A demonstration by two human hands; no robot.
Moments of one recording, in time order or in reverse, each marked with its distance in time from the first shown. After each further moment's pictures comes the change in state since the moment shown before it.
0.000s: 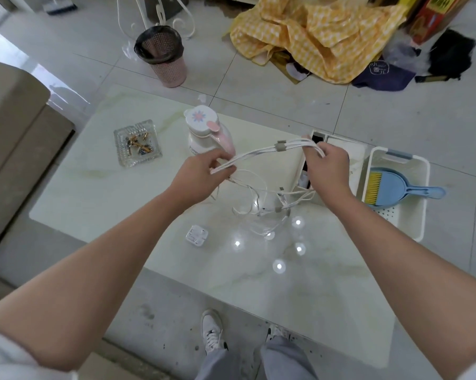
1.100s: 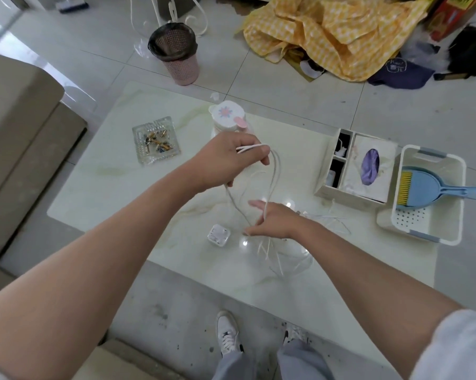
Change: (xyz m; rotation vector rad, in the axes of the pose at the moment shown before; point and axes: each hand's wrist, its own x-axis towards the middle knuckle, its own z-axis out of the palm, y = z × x) left_hand -0.006 0.032 -0.054 -0.266 -0.214 0.045; right_hand -0.072 0.033 0.129 -0.517 -0.954 0.103
